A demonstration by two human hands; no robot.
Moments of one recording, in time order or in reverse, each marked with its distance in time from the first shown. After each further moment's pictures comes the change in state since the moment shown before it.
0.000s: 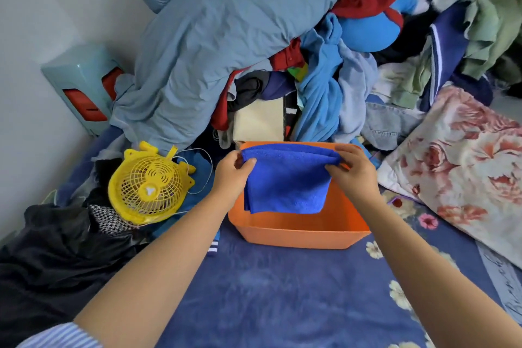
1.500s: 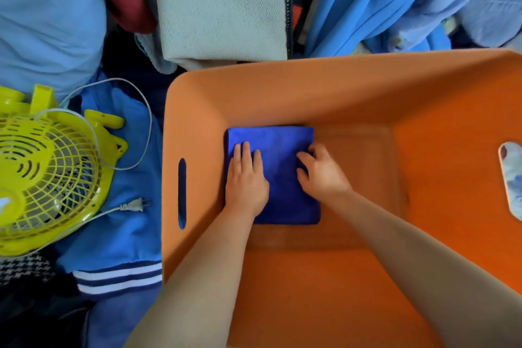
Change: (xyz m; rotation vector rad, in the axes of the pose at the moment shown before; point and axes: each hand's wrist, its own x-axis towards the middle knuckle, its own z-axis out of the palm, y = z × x) left_hand 0.136 -0.294 0.168 1.112 -0.459 0.108; right_hand 0.099 0.254 0.238 -0.580 -0.612 0.081
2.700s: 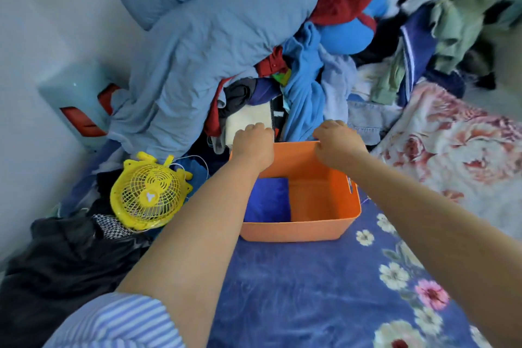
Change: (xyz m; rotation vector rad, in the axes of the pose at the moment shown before) left_hand -0.244 0.103 -0.344 0.238 0.373 0.122; right_hand -0.286 -0.114 -0.283 -0.355 0.437 -0.124
